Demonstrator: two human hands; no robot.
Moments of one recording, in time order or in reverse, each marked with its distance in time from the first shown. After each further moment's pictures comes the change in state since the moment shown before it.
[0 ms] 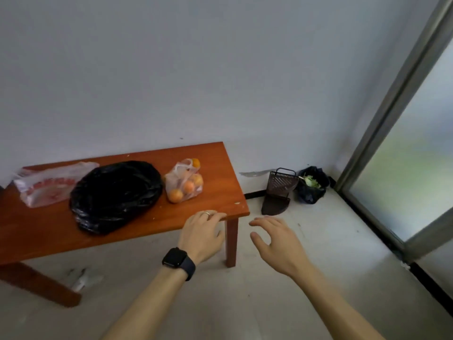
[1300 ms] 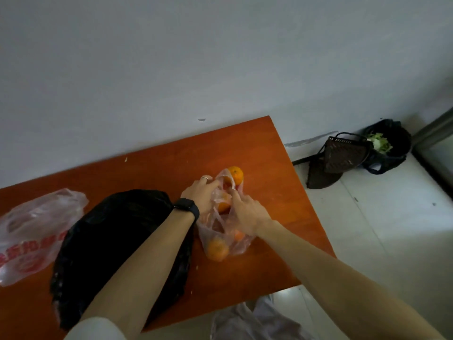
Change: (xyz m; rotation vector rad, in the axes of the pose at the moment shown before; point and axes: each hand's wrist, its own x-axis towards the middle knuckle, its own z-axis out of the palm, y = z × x) left_hand 0.435 -0.352 0.074 0.091 -0.533 -0.149; right_hand 0.494 -0.036 0.271 -0.006 -0.577 0.061
